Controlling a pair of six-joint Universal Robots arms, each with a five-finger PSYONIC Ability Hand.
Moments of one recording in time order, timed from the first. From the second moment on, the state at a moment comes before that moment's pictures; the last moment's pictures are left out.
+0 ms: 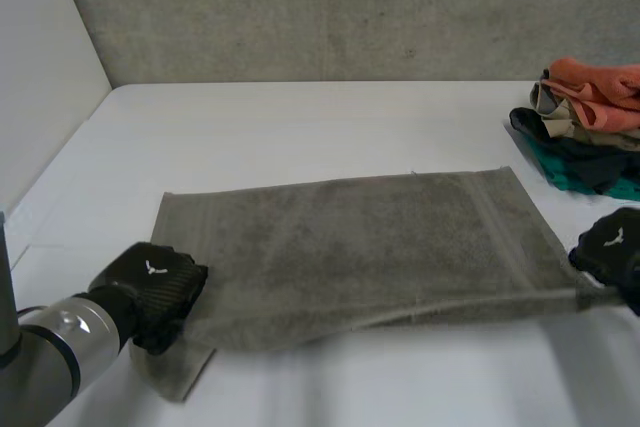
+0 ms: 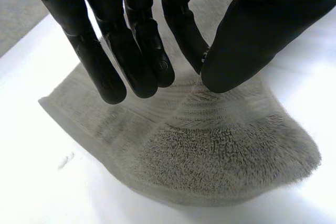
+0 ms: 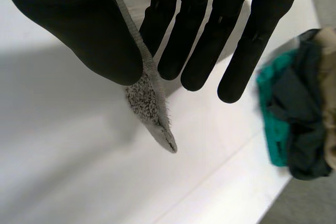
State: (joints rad) left arm 4.35 -1.60 -1.92 2.92 -1.48 3.68; right arm 1.54 -1.52 1.79 0.43 1.38 1.96; left_hand 1.15 1.20 1.19 1.20 0.98; right_hand 1.14 1.19 1.19 1.20 0.98
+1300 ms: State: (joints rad) left arm 4.42 -2.14 -1.57 3.23 -1.55 3.73; right arm 1.78 -1.14 1.69 -0.16 1.34 2.42; left_hand 1.15 1.20 1.20 1.20 0.99; right_hand 1.14 1.19 1.19 1.20 0.99
